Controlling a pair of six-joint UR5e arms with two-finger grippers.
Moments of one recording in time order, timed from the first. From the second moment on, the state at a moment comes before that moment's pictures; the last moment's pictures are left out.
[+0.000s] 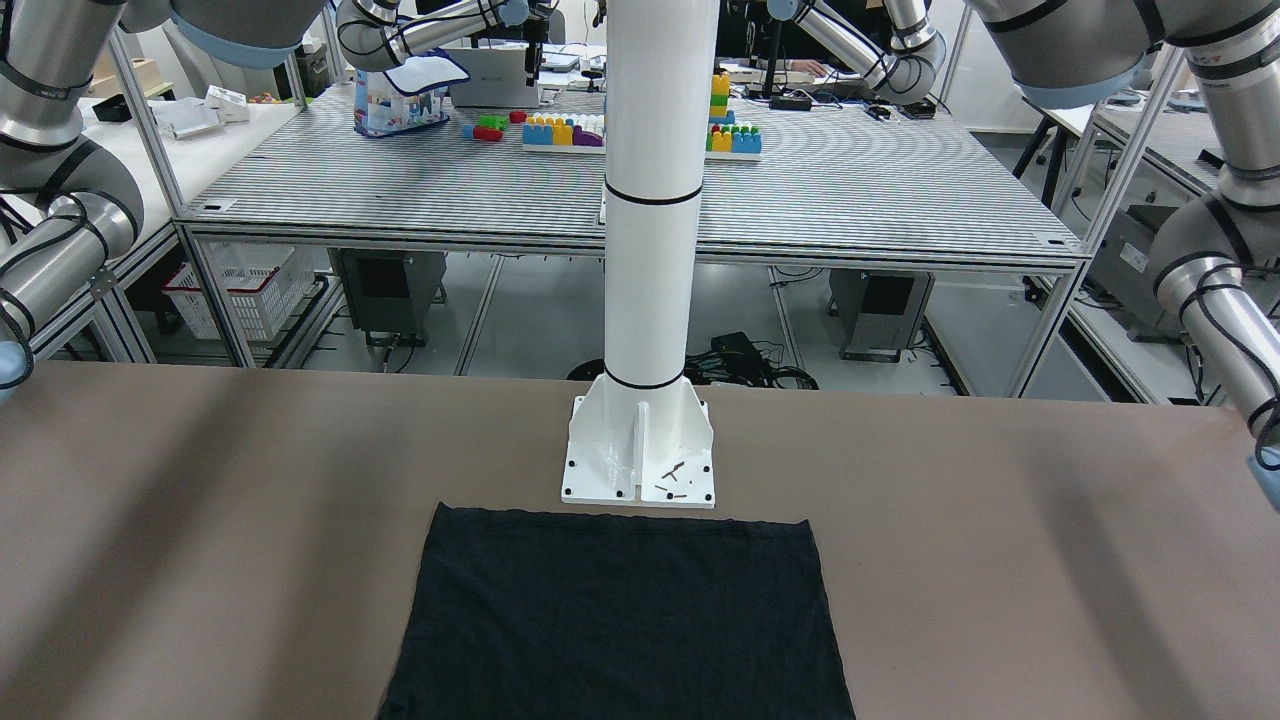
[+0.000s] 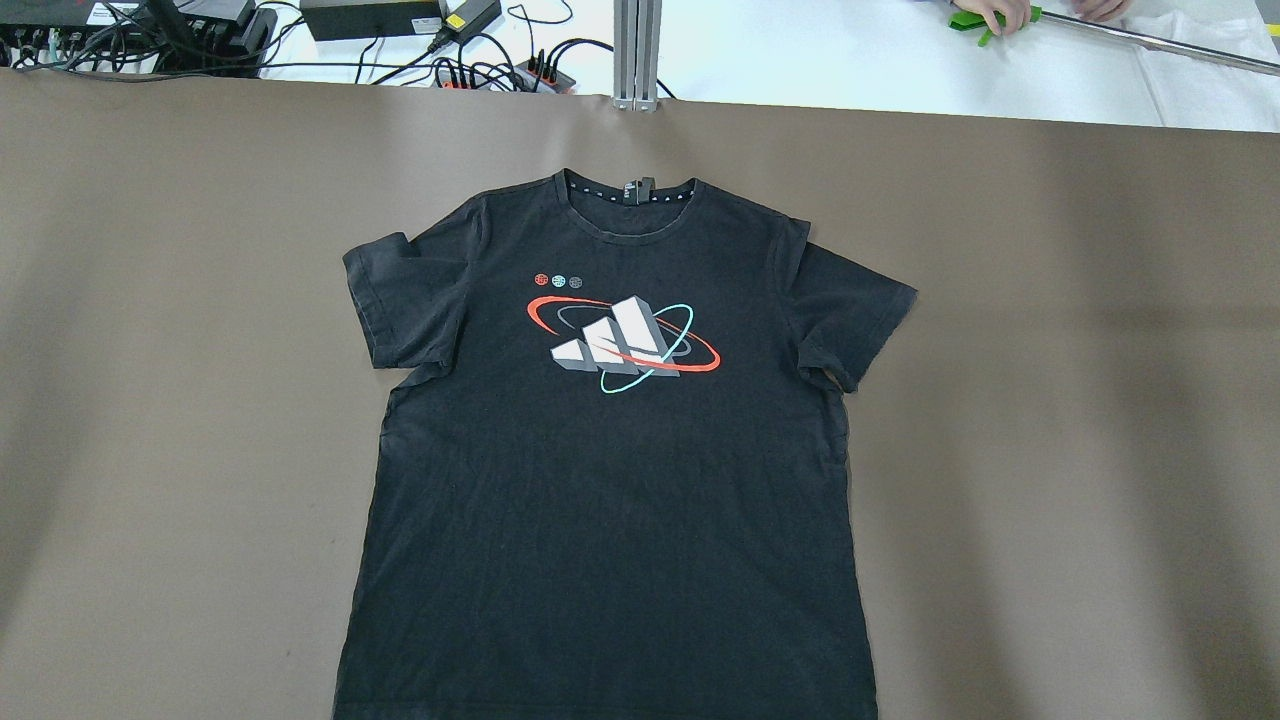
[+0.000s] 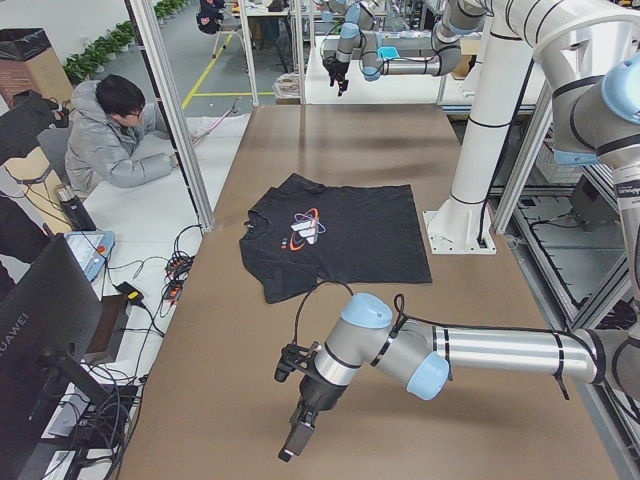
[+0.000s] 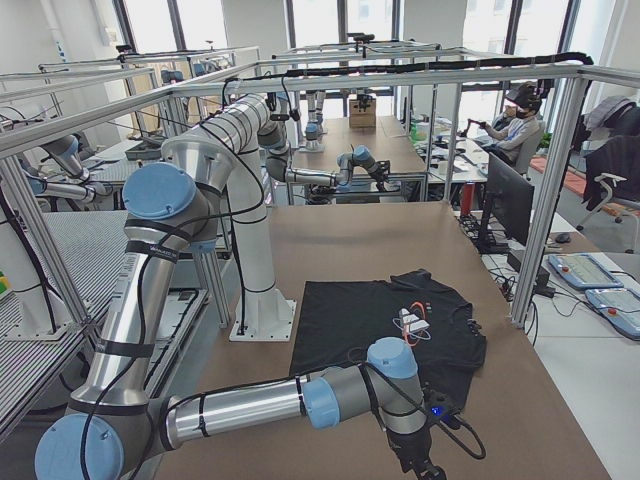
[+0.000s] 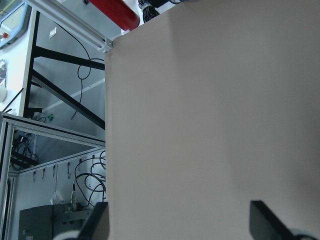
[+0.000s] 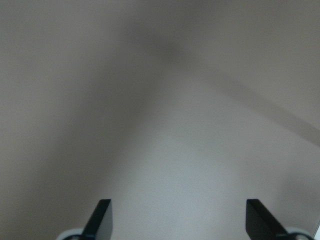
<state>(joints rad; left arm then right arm) -1.45 -1.45 -1.72 -2.10 -1.75 -0.18 1.51 -1.69 1.91 -1.43 2.15 -0.23</state>
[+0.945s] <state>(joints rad) -1.42 -1.60 -1.69 -2.10 -1.96 -0.28 1.45 -1.45 1.72 -1.43 2.15 -0.08</state>
